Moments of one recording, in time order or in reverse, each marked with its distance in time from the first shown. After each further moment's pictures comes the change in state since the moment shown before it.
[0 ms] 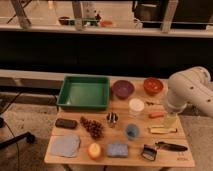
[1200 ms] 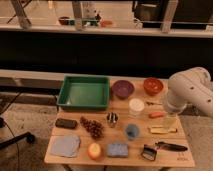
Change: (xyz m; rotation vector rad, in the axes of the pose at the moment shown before) arm -0.005 0.005 0.003 -0.011 -0.021 -0.010
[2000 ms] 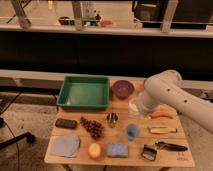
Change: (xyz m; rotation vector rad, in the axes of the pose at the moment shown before) arm -0.148 0.004 0.008 0.022 -0.210 -0.211
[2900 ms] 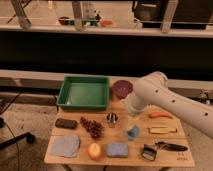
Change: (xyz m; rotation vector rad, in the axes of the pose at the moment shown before) arm -0.042 -0.001 0.018 -0.013 -0.071 -0.041
